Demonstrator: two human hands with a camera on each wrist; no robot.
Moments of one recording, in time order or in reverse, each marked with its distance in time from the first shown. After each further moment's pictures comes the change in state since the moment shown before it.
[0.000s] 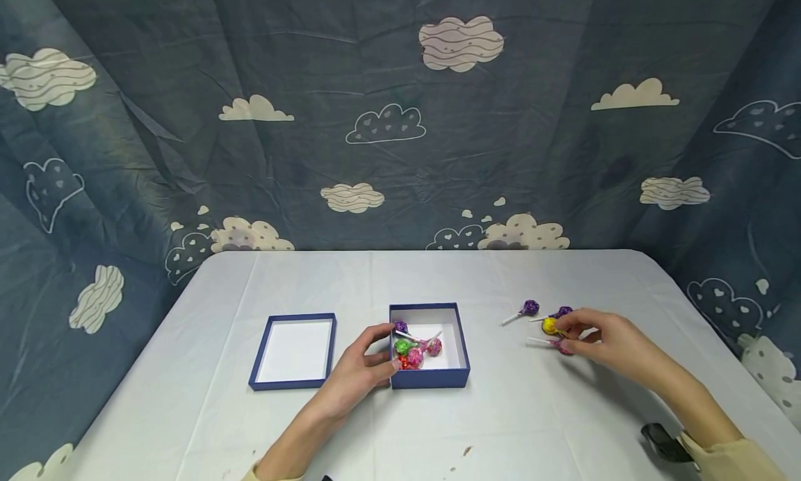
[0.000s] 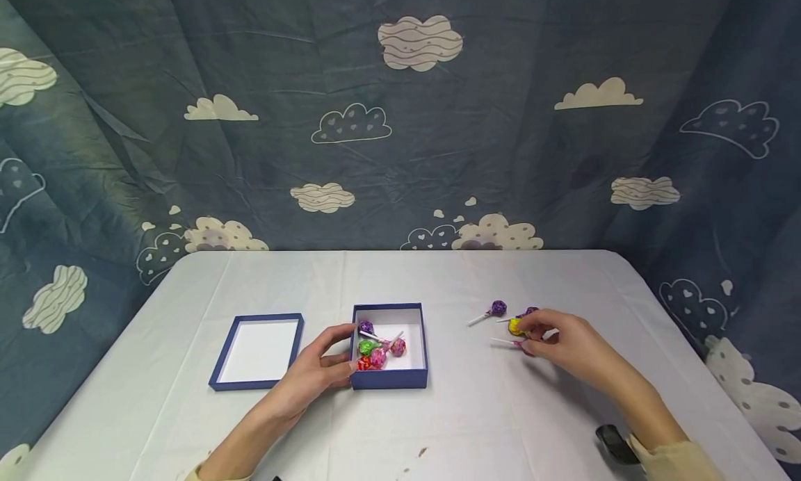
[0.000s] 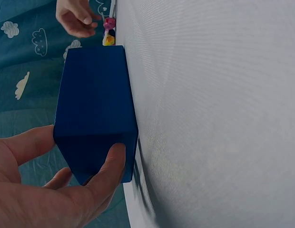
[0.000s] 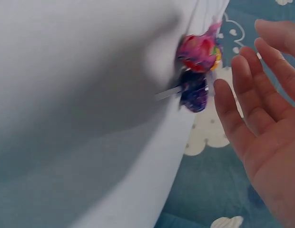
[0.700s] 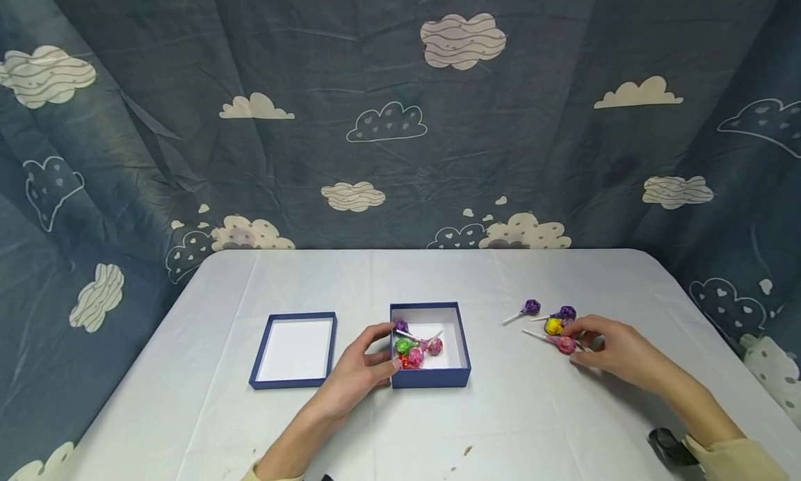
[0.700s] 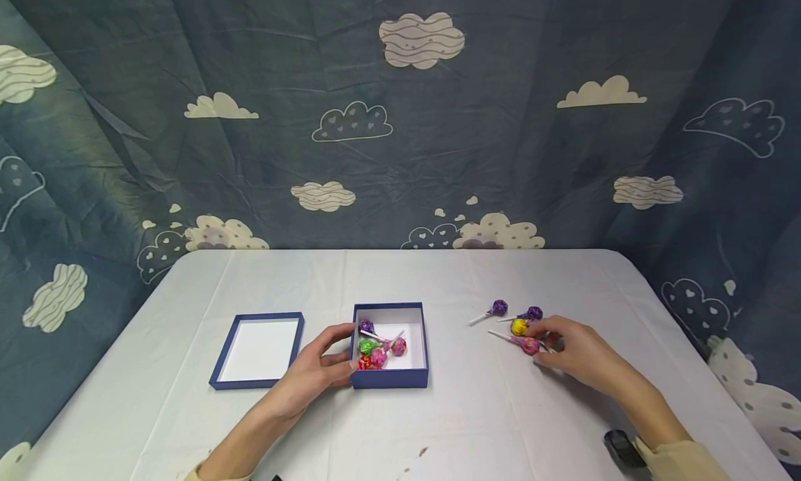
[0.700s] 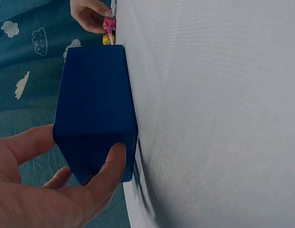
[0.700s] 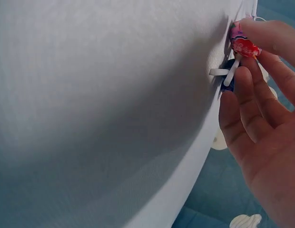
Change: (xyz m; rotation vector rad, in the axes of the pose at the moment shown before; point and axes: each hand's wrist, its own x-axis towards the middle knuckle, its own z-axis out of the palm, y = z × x) left_hand 0.001 0.001 -0.001 -0.013 -0.003 -0.026; right_hand -0.003 0.026 0.010 -0.071 -0.038 0.056
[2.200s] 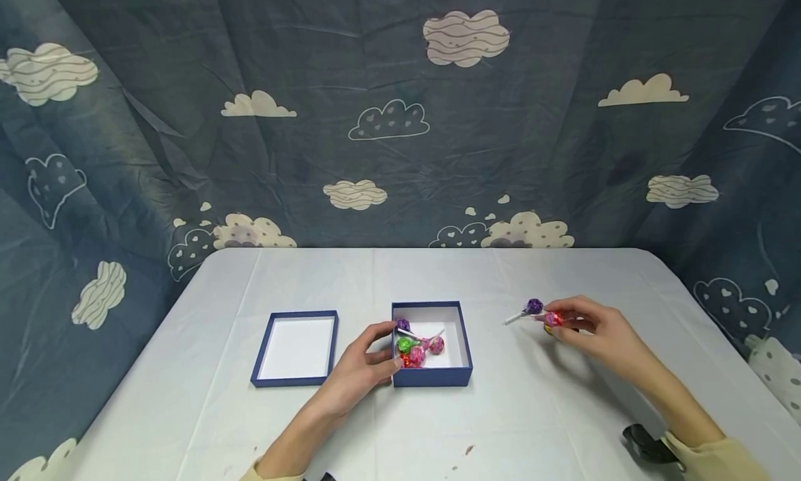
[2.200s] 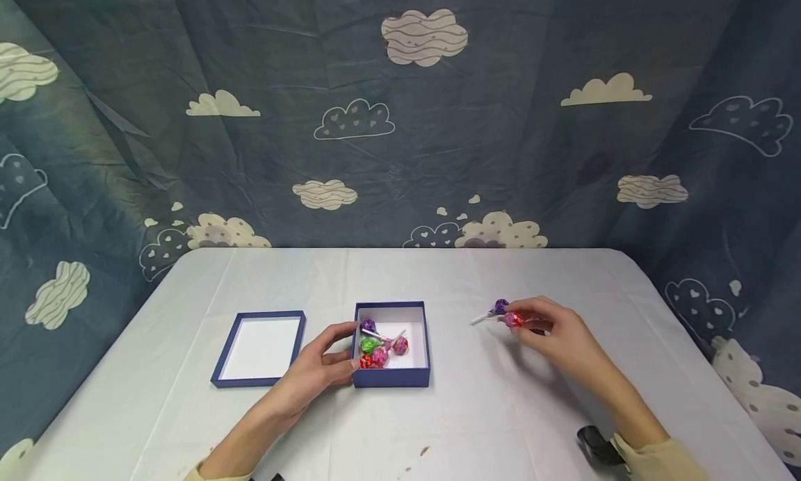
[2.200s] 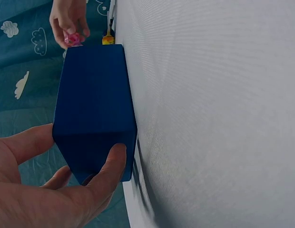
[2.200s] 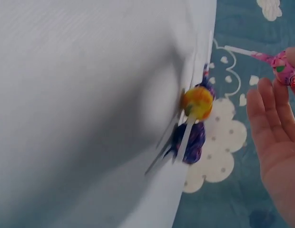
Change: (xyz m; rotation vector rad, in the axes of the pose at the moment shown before) left_hand 0.000 0.000 -0.001 0.012 -0.002 0.003; right_hand 0.009 -0.033 0.007 0.292 0.233 -0.220
